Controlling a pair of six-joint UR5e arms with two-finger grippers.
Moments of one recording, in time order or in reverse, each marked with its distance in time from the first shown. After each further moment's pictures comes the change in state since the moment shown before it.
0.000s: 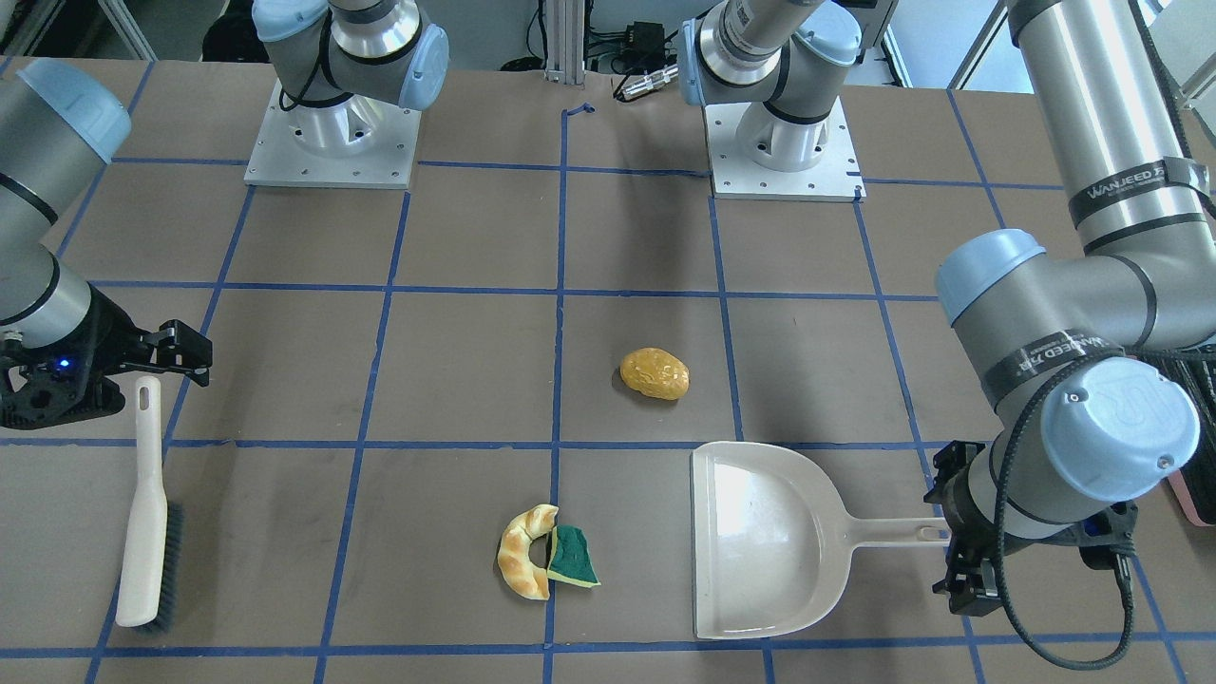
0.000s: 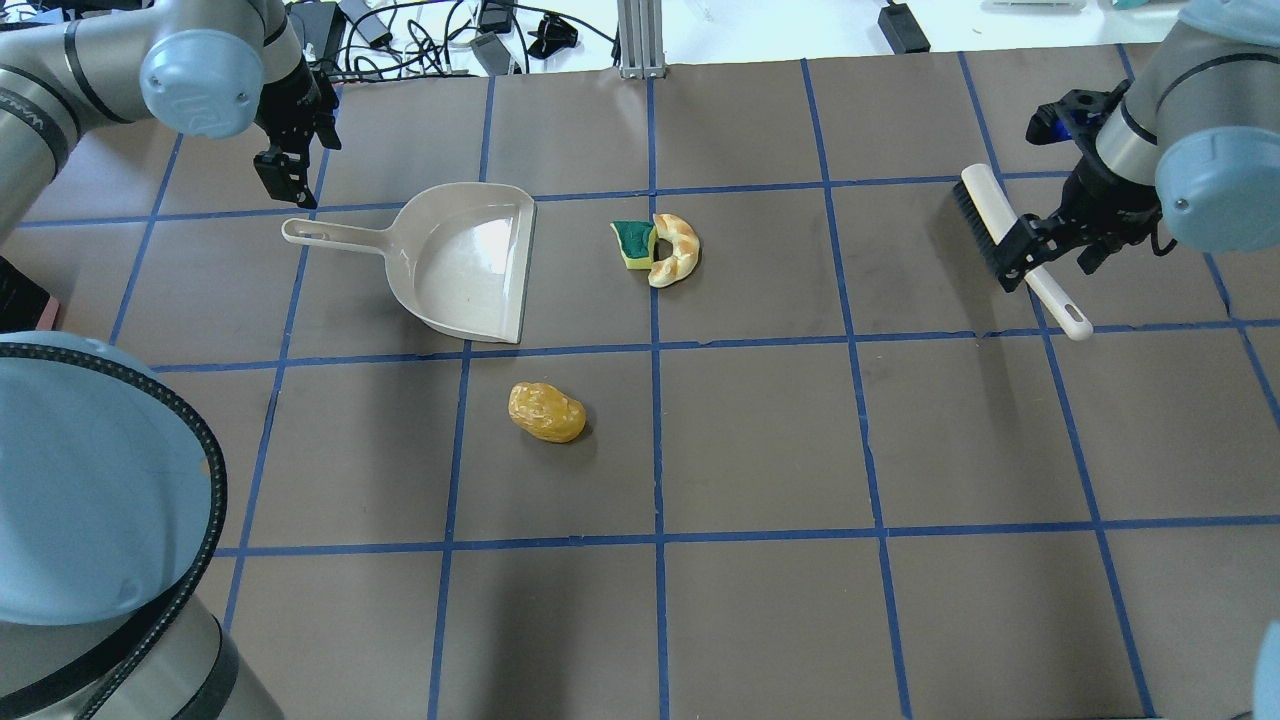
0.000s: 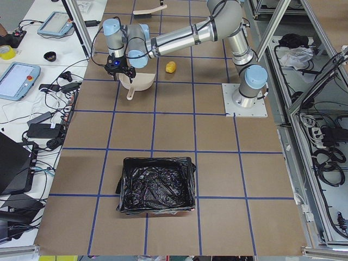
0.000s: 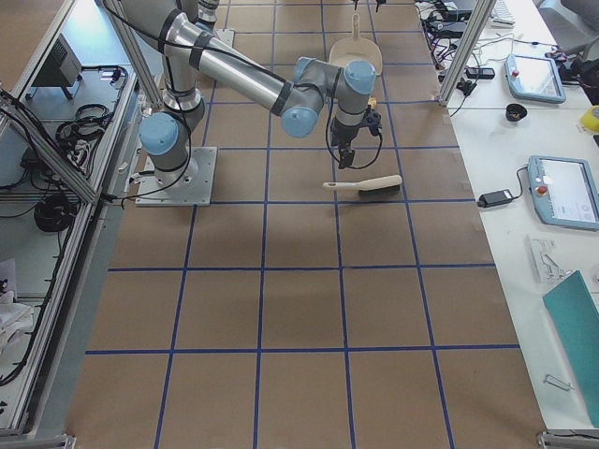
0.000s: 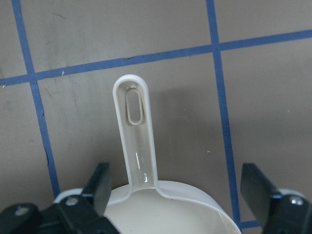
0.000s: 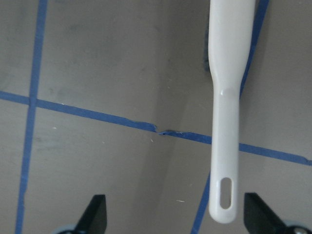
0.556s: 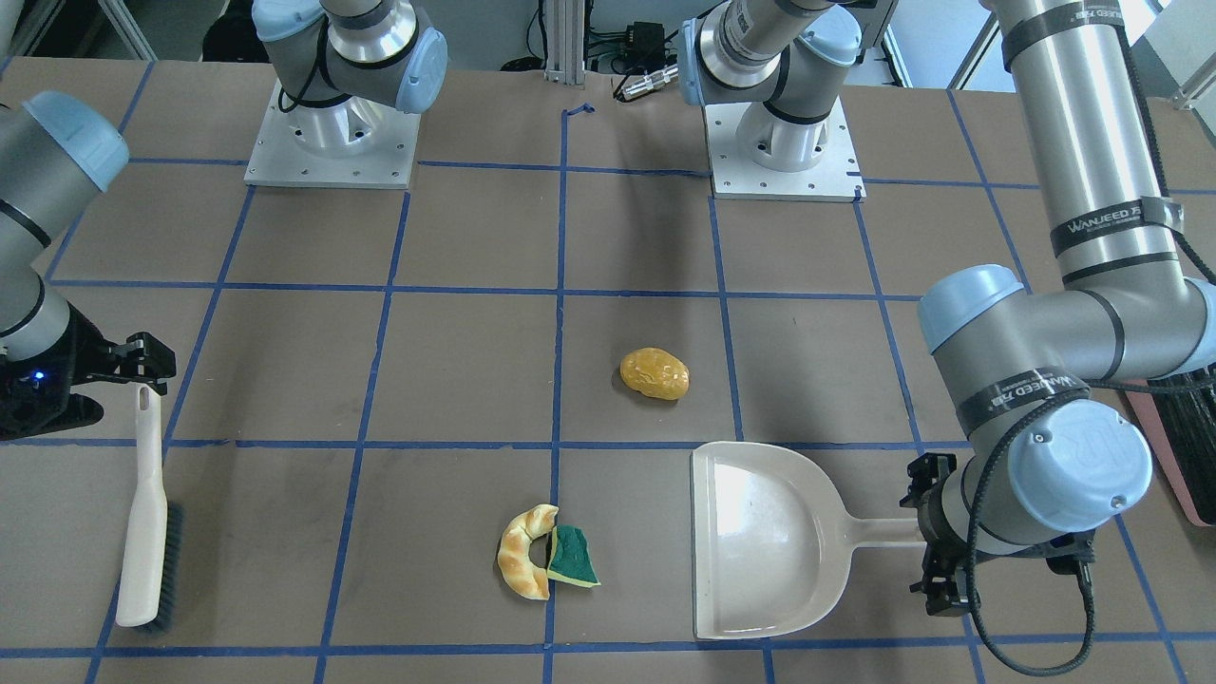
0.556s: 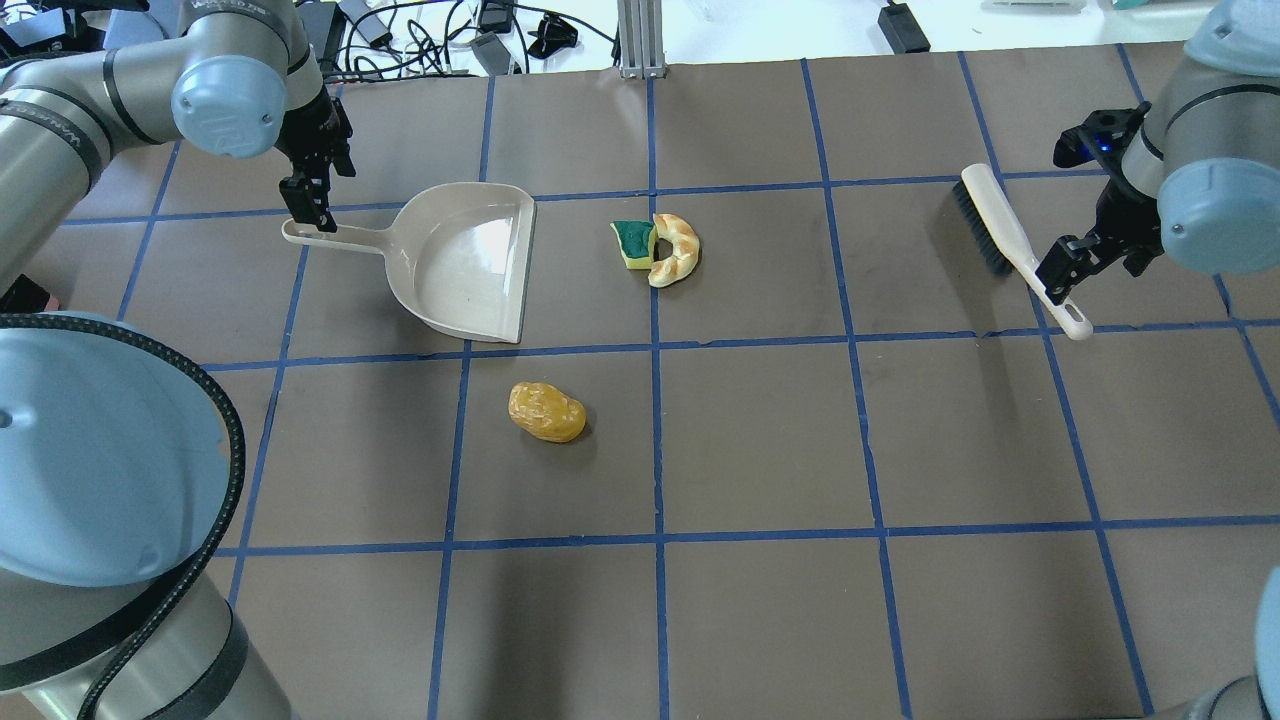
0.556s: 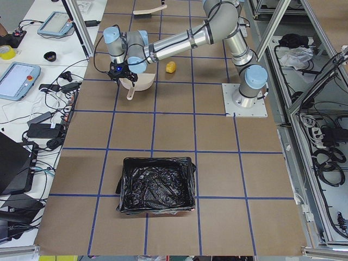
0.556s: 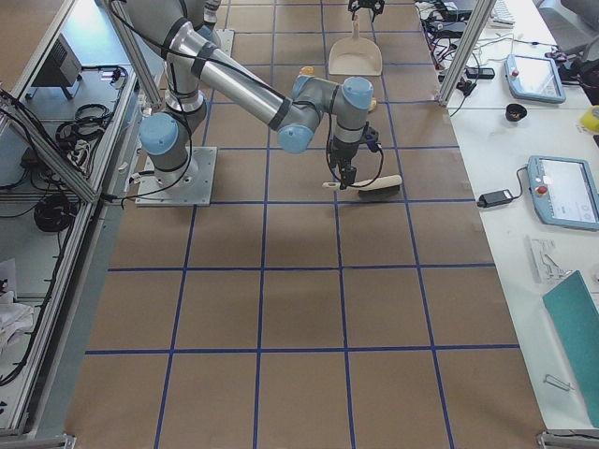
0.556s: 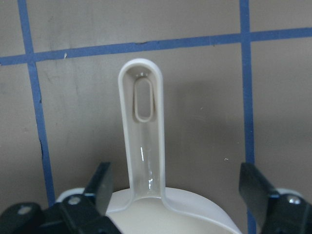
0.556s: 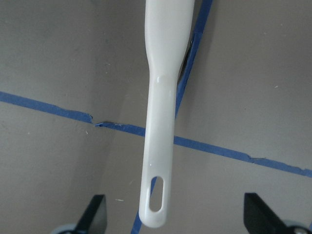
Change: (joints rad) left arm -0.003 -0.043 -0.022 0.006 -0.005 -0.067; right arm -0.024 0.053 0.022 -0.125 -0.107 -0.069
